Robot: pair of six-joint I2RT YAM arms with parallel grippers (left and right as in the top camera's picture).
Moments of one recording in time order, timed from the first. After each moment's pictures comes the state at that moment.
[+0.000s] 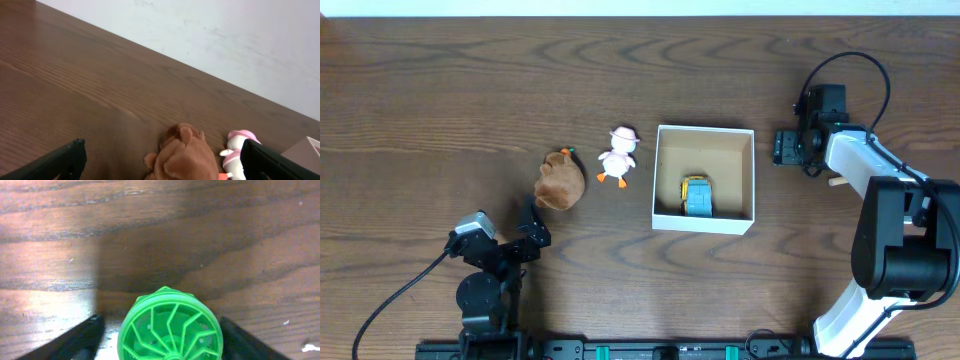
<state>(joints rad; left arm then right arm) 0.05 0.06 0.03 -0.12 -0.03 -0.38 -0.04 1.92 1.13 -0.41 0.07 0.04</state>
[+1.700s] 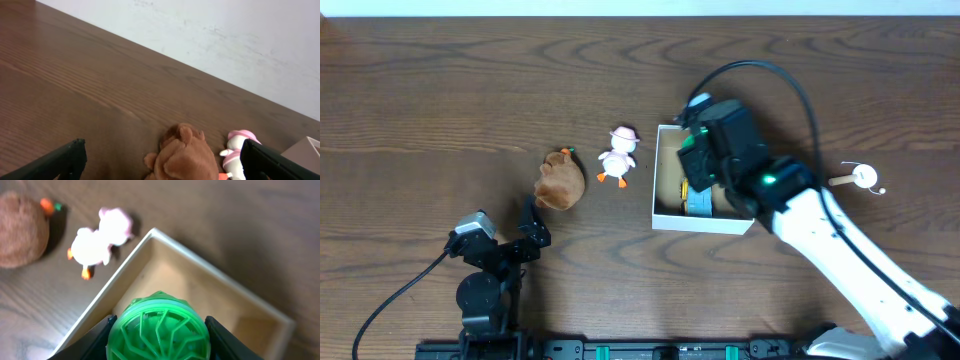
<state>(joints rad) 0.05 0.06 0.03 -0.12 -0.03 -0.38 0.60 1.47 1.14 -0.56 0.07 0.05</state>
